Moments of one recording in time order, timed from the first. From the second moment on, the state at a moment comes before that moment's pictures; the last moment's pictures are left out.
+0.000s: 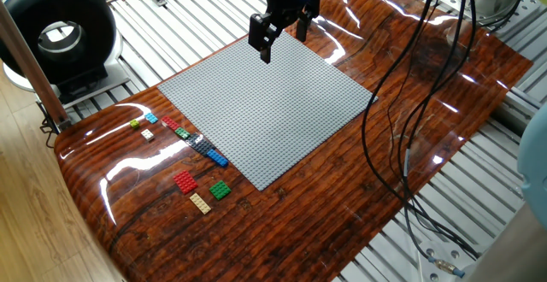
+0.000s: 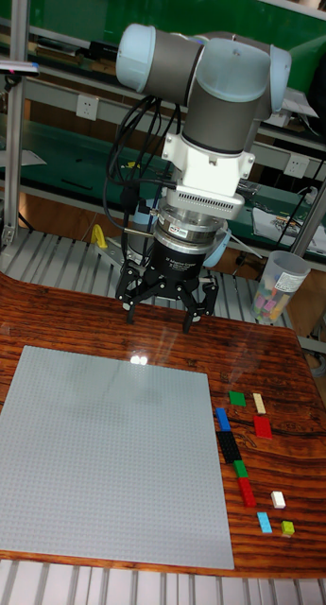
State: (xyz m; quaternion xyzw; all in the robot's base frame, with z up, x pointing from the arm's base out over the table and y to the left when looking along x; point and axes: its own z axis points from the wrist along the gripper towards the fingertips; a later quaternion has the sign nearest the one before) arm 0.544 0.002 0.190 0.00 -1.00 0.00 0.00
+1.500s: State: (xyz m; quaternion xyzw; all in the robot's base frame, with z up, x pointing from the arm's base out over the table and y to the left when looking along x) arm 0.545 -0.001 0.189 -0.07 -1.00 0.01 0.00
